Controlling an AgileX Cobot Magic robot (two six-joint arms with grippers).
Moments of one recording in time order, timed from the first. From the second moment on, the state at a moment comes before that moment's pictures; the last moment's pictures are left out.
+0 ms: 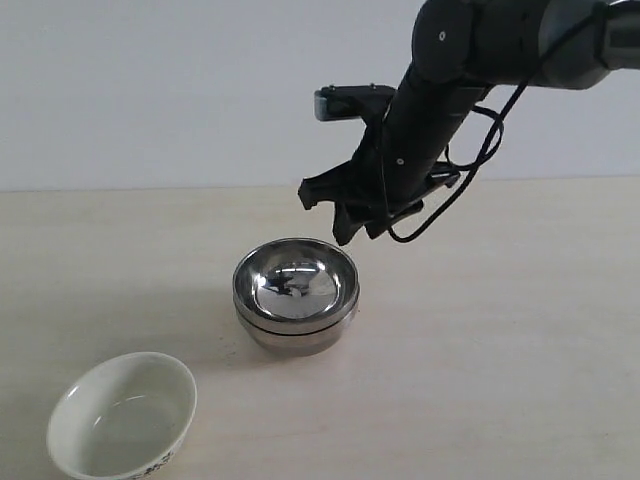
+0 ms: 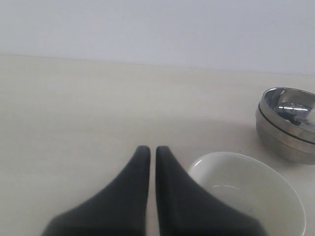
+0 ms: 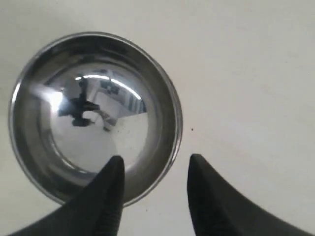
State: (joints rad) left arm -0.07 0.00 0.00 -0.04 0.31 -0.05; right arm 0.50 1.98 -1.67 0.23 0.94 -0.10
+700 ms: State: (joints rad) left arm -0.07 0.00 0.00 -0.04 0.31 -0.05; right arm 0.88 1.94 -1.67 0.11 0.82 -0.19
